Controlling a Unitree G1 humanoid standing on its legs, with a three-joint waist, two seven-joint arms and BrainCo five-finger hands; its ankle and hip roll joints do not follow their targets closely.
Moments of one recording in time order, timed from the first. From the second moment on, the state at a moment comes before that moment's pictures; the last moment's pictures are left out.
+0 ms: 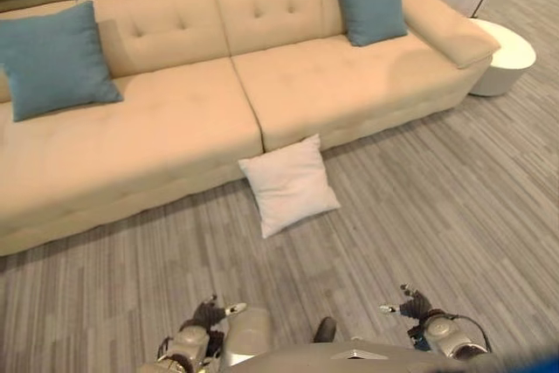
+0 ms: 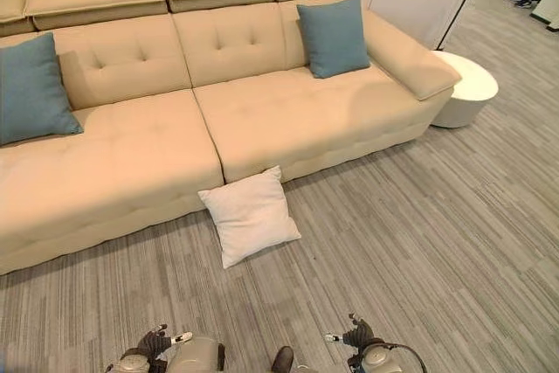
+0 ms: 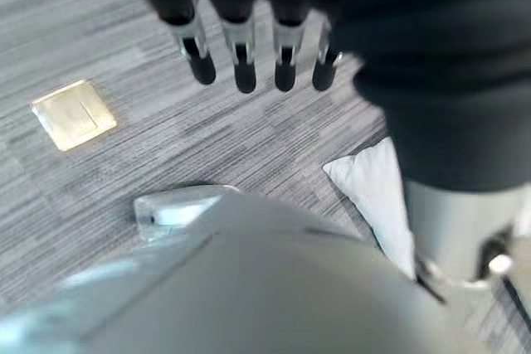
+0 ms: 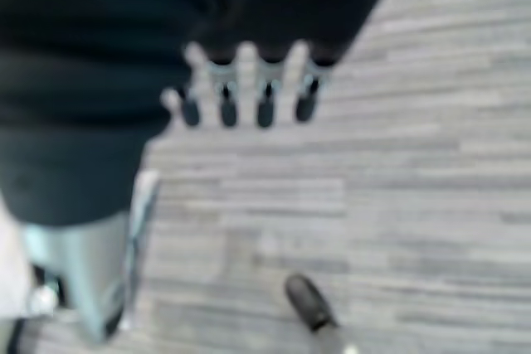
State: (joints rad) left arm -0.09 0.24 -0.21 1.30 -0.14 -0.14 0.09; right arm -0.10 -0.26 0.37 1.23 0.03 -0.09 -0.12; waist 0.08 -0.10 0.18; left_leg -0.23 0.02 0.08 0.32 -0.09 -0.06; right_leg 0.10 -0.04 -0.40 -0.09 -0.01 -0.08
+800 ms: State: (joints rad) left arm -0.07 0.25 -0.23 1.30 -0.13 -0.12 0.09; right arm -0.05 -0.25 0.36 1.23 0.02 -0.09 -0.09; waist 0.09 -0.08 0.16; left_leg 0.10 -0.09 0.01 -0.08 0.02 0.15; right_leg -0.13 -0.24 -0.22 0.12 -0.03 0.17
